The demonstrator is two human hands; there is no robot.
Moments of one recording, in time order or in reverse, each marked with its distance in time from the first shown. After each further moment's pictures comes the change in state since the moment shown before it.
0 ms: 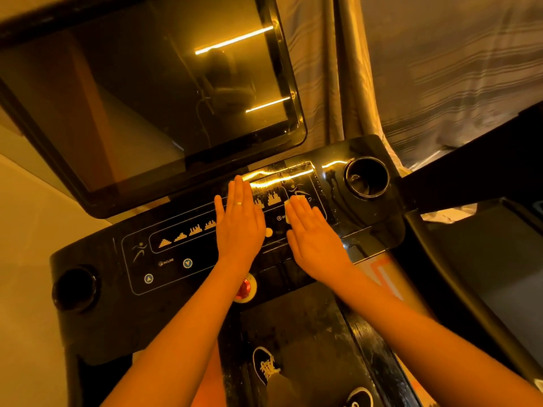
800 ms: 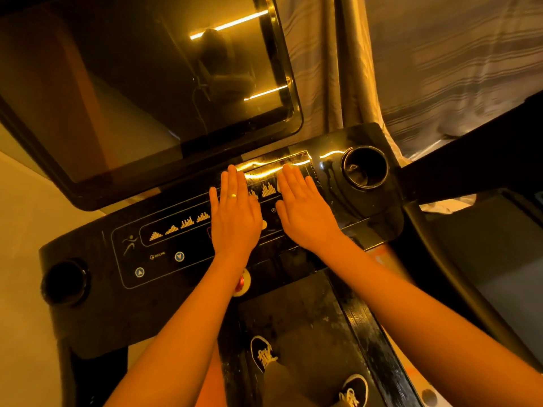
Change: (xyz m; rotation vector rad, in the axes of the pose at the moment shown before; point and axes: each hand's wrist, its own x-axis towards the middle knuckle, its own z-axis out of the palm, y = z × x) left_hand -0.002 0.006 0.006 -0.031 0.042 -0.018; right_hand 0.043 0.008 -0.009 -0.034 -0.009 0.048
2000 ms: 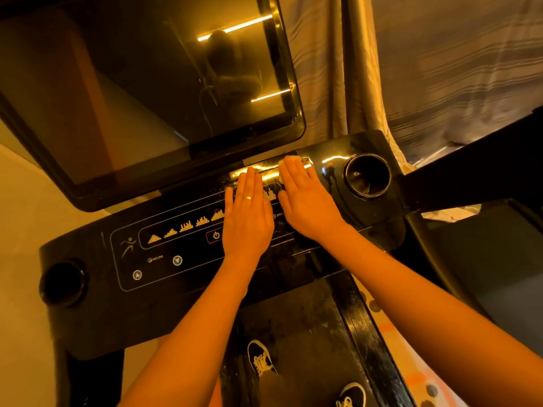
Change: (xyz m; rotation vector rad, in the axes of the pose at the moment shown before) left_hand 0.005 0.019 0.007 0.036 -0.009 0.086; right_hand 0.029 0.018 -0.011 0.009 0.020 -0.067
